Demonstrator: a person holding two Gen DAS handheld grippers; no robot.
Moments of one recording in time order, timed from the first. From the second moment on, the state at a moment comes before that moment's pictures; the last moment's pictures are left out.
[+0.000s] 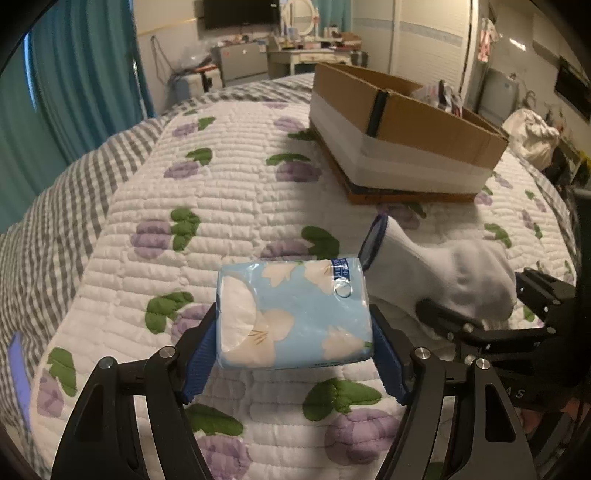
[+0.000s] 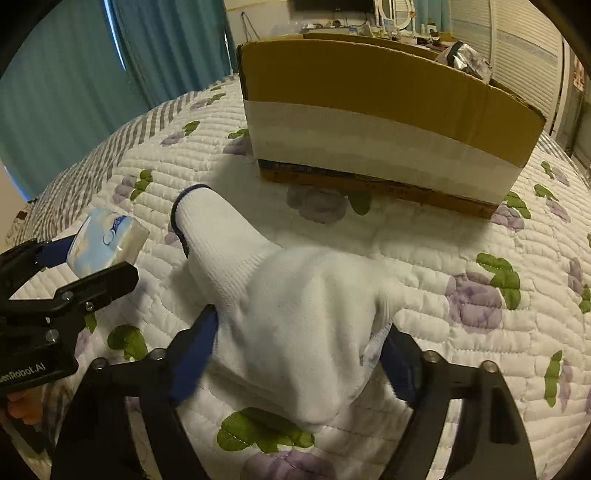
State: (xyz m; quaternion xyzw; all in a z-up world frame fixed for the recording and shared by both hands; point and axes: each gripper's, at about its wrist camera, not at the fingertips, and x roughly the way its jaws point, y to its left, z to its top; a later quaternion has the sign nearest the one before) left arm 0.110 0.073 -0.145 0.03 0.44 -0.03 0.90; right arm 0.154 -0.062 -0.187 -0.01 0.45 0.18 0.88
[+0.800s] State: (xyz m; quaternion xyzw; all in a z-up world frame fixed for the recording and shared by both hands) left arm 0.044 0.021 -0.012 0.06 0.30 -0.06 0.95; right arm 0.069 -0.140 -0.030 0.03 0.29 0.13 0.95
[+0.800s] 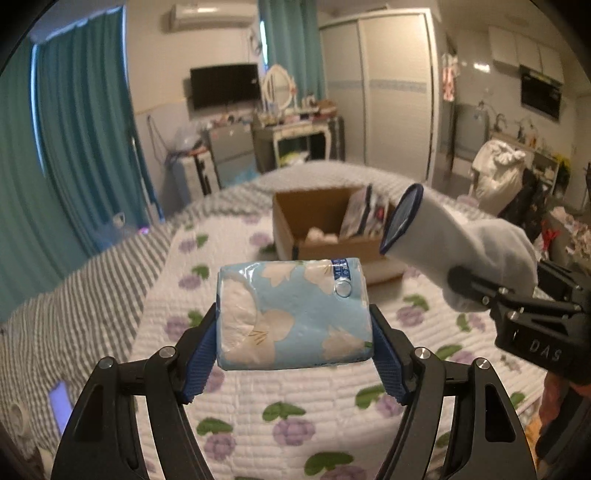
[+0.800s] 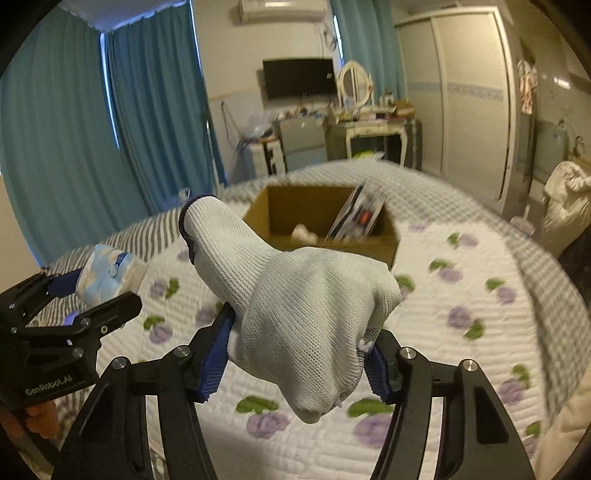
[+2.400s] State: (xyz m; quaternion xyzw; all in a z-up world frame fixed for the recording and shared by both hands) left arm 0.293 -0.037 -0.037 0.10 0.31 -0.06 0.94; right arm 0.344 -0.157 -0.014 0.07 0.31 0.10 0.94
